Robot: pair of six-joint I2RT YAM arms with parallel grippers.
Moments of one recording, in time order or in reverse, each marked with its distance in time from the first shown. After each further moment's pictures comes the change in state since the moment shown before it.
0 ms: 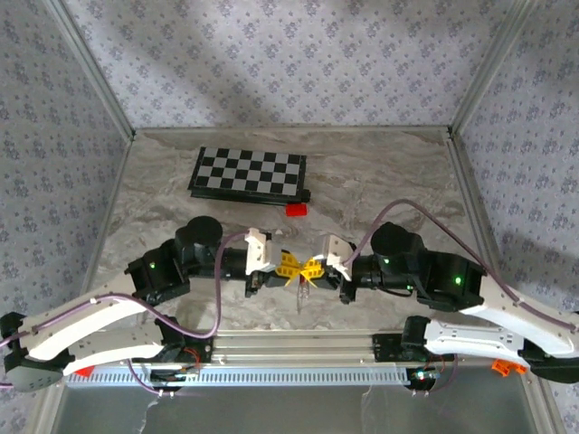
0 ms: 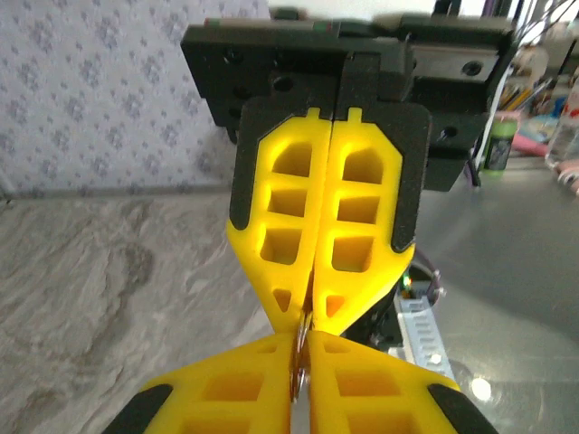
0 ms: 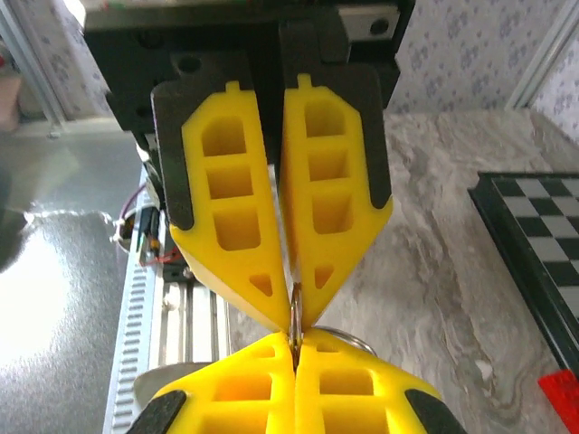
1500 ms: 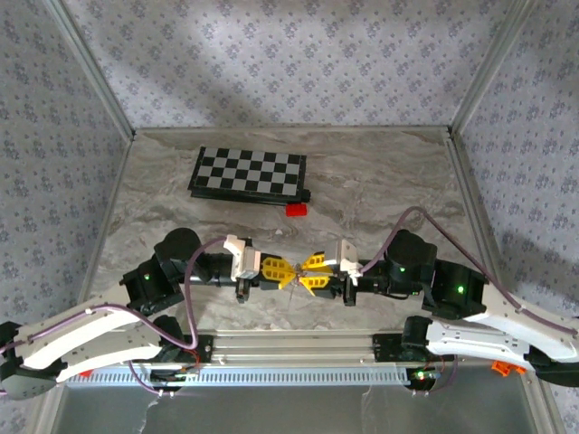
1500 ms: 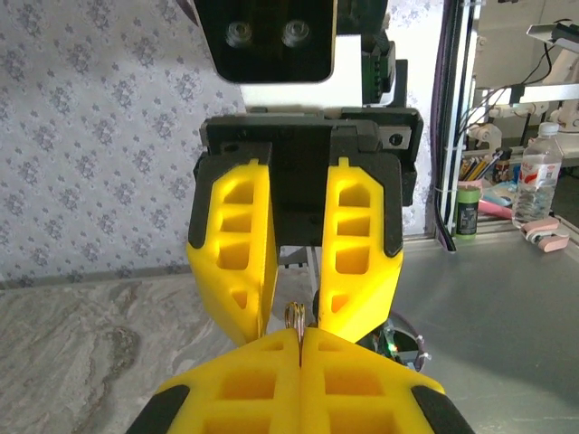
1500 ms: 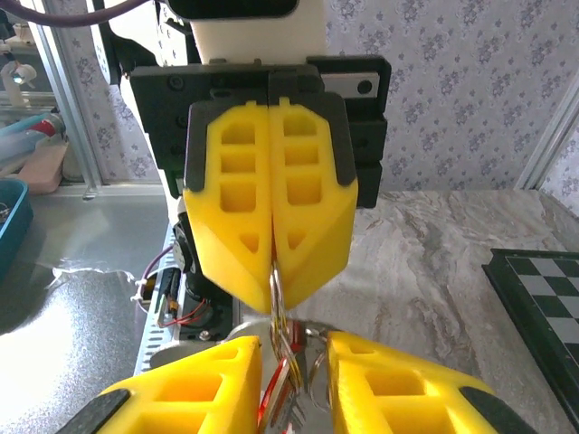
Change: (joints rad) left arm 0.000 -0.126 -0.162 0.309 0.082 -0.090; right arm 0.013 -0.106 -0.140 0.249 -0.064 0.023
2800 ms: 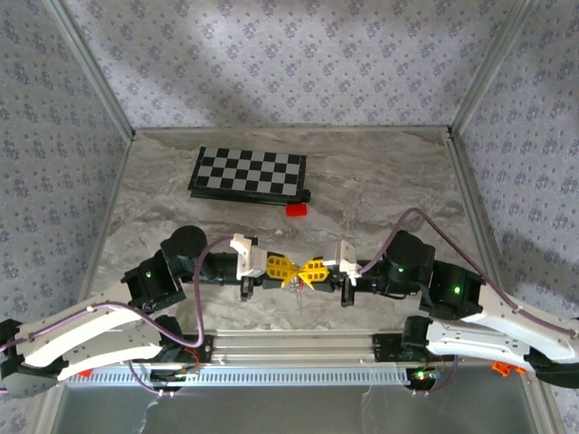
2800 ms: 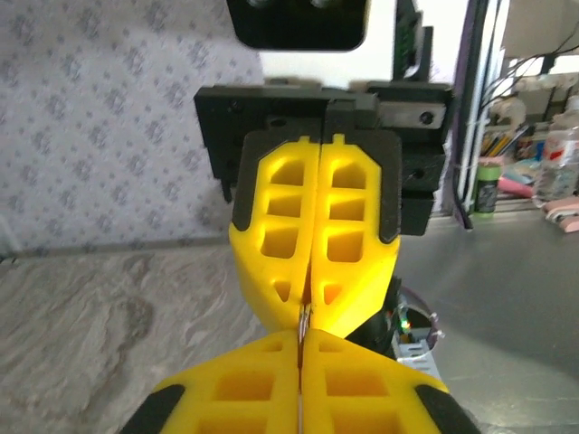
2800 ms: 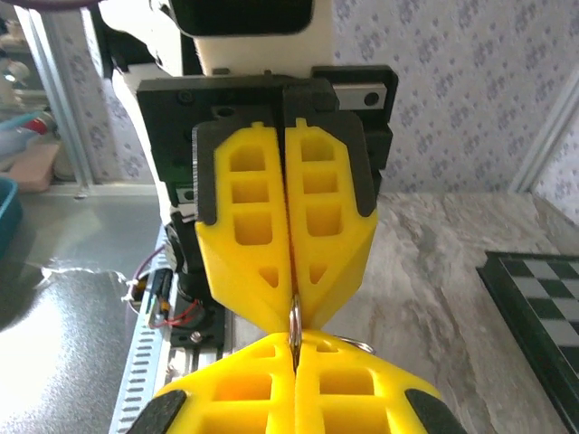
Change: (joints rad) left arm -0.001 0.034 0.040 -0.110 -0.071 0.047; right arm -0.011 0.006 -0.018 0.016 0.005 -0.014
